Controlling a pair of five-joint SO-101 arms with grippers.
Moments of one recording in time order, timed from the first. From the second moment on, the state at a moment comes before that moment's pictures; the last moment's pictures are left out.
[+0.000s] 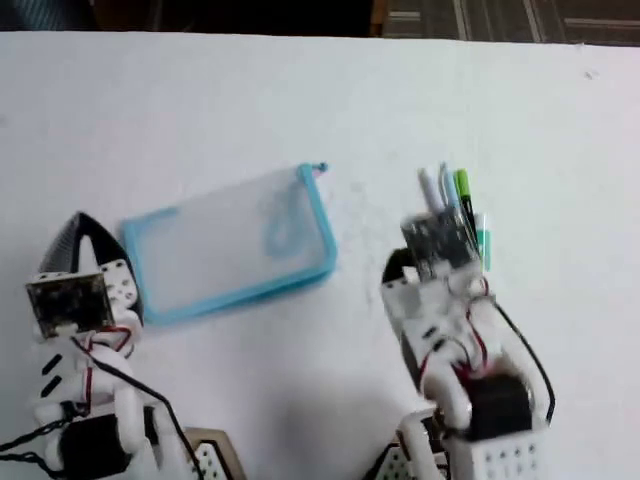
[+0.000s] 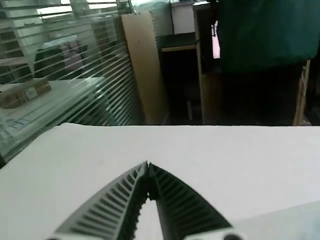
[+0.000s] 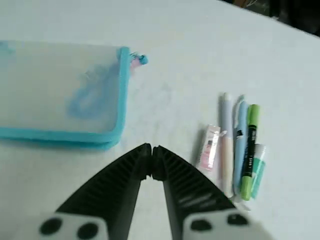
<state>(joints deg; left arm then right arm) -21.0 -104.2 74.0 46.8 -8.4 -14.4 -73.4 50.3 70.2 12.4</state>
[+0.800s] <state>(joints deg) -24.9 -68.2 69.9 46.6 20.5 -20.6 1.8 12.7 57.2 -17.3</state>
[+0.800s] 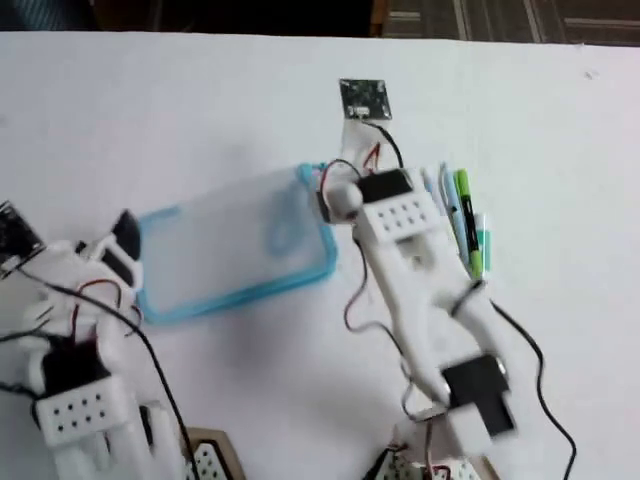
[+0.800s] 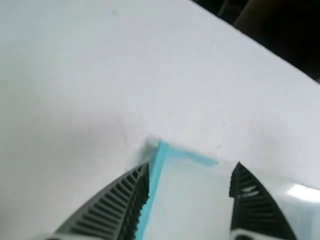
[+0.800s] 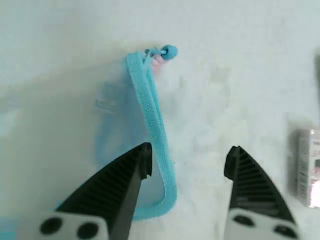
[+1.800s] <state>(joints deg) -28.9 -59.2 71.5 43.0 20.7 -48.3 24.4 -13.0 76.0 -6.9</state>
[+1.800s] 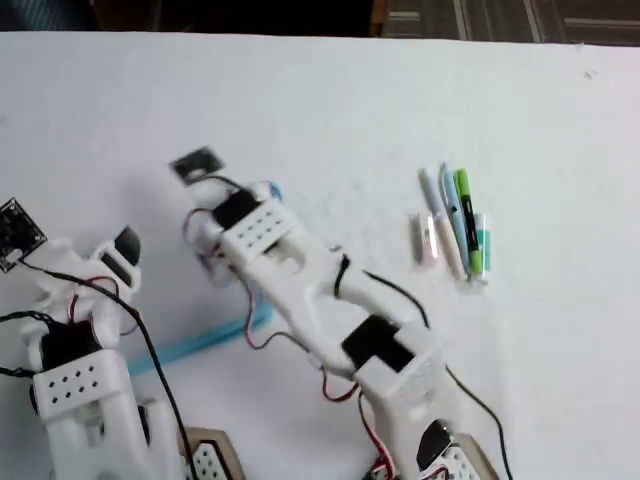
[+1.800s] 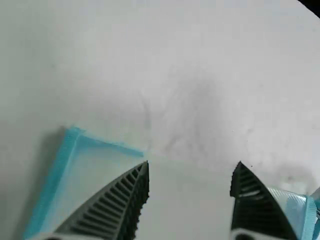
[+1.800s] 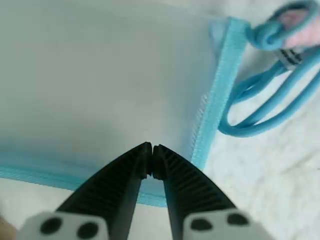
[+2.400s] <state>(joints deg) -29.1 -59.2 71.5 43.0 20.7 -29.9 32.9 -30.6 79.9 -6.9</state>
